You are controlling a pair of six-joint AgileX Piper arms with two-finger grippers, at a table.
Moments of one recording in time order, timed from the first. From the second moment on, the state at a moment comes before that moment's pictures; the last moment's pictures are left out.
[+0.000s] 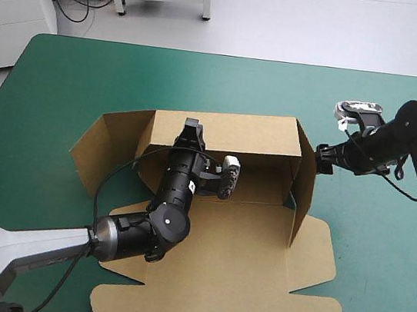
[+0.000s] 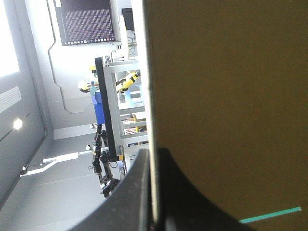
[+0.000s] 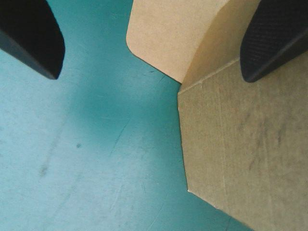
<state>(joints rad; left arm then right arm) -1.05 1.58 -0.97 1.72 0.90 -0.49 0.04 1.60 -1.45 0.29 1.19 -0.31</state>
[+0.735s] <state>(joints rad) -1.05 1.58 -0.97 1.72 0.90 -0.49 0.04 1.55 -1.26 0.62 1.12 -0.76</state>
